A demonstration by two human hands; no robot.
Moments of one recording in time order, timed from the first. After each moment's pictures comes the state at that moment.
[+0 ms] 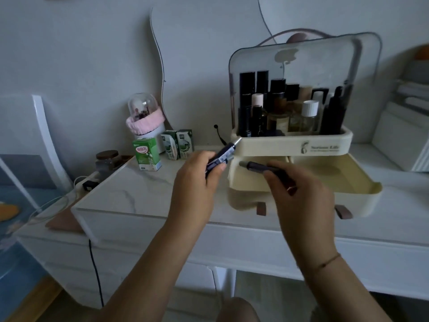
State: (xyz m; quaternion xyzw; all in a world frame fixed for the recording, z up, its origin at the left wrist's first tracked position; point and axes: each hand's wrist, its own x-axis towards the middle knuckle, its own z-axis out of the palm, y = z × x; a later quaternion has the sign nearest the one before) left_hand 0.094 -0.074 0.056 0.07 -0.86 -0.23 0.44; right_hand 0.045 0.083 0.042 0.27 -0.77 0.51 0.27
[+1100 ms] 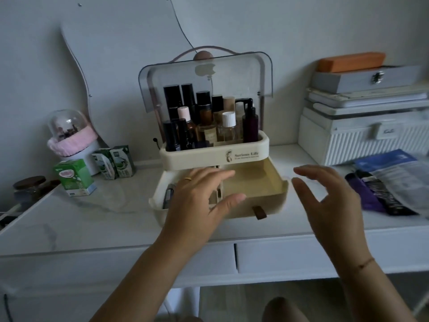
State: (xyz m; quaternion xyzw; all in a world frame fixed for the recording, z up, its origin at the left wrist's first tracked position) left_hand 0.041 0.023 0.052 -0.11 -0.90 -0.24 0.35; right_hand -0.020 0.229 0.029 0.16 -0.83 0.45 0.30
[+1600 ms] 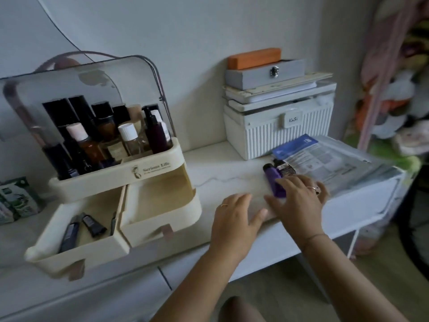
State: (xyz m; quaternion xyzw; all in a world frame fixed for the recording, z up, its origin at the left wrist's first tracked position) left_hand -0.064 0.203 -0.037 -0.10 -0.96 -0.23 0.13; right_hand -0.101 0.349 -0.044 -0.02 -0.94 0.23 0.23
